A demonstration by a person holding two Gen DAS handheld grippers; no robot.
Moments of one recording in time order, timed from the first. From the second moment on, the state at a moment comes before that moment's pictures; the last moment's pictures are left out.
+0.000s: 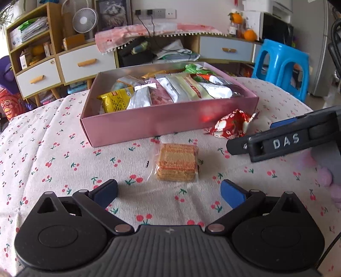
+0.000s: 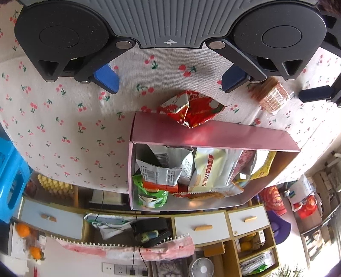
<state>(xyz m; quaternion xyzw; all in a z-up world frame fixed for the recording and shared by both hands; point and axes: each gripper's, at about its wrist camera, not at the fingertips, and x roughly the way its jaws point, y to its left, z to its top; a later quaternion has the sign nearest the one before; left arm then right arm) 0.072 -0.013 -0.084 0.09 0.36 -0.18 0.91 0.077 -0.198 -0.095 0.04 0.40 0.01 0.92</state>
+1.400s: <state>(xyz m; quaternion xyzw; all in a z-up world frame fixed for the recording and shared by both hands) 0.083 -0.011 -0.067 0.05 0.38 -0.18 0.91 0.095 -0.192 -0.081 0.06 0.41 0.05 0.91</state>
